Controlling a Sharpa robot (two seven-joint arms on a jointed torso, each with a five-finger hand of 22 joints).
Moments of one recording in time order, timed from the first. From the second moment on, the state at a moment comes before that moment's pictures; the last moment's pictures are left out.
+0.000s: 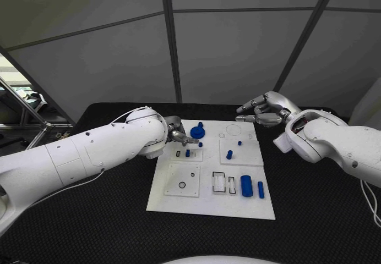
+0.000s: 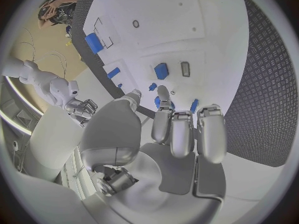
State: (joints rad) left arm 1.20 -0.58 0.07 1.32 -1.18 0.05 -0.57; left_hand 0.98 -0.15 0.23 0.29 0.05 1.07 0.01 0.33 1.21 1.46 -0.05 1.36 1.31 1.46 -0.11 1.55 1.31 0.12 1.46 0.01 1.48 1.31; right arm 1.19 -0.87 0.08 1.45 -0.90 -0.34 0.07; right_hand 1.26 -0.10 0.11 0.01 0.25 1.03 0.10 0.07 0.10 1.45 0.02 1.36 1.31 1.46 -0.05 1.43 1.28 0.03 1.47 0.06 1.46 1.31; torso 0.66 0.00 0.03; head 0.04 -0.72
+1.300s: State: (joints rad) left arm 1.29 -0.40 0.10 0.82 -1.15 0.30 -0.53; left_hand 1.14 -0.07 0.09 0.29 0.05 1.04 0.06 0.14 0.97 1.45 -0.01 1.19 1.31 1.47 -0.07 1.50 1.31 0.12 1.39 0.05 1.37 1.28; right arm 1.19 -0.85 0.08 1.44 -0.90 -0.34 0.07; right_hand 1.26 -0.10 0.11 0.01 0.25 1.03 0.10 0.07 0.10 1.45 0.02 1.36 1.31 1.46 -0.05 1.43 1.28 0.03 1.47 0.06 1.46 1.31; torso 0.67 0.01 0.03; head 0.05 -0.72
